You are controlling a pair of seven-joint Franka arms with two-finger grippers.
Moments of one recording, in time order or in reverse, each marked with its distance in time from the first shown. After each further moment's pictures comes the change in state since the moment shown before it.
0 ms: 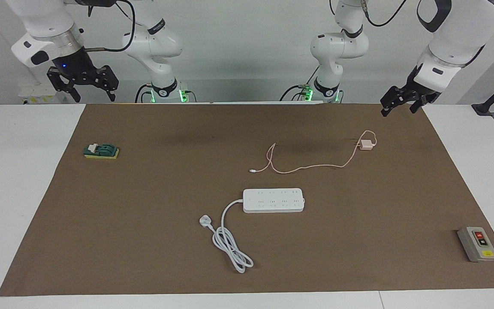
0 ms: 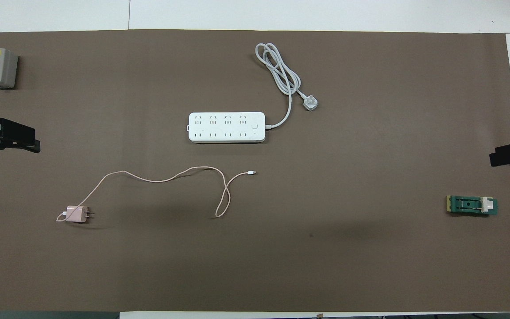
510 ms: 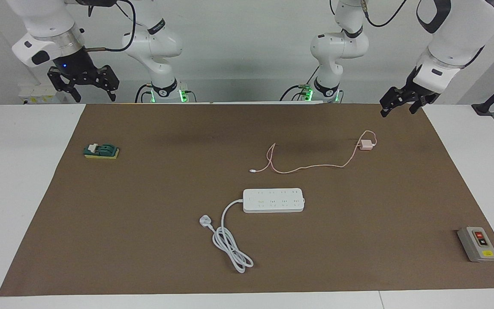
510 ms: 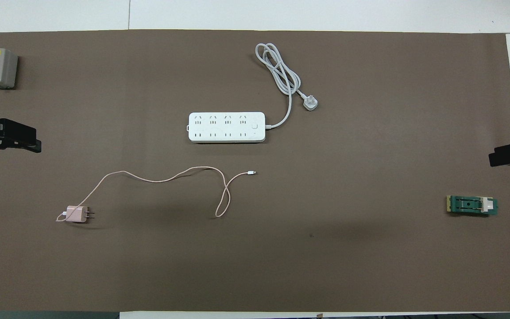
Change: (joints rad) left arm -0.002 0.002 0.003 0.000 0.000 0.000 0.014; right arm 0.000 0.000 0.002 0.000 0.000 0.000 0.000
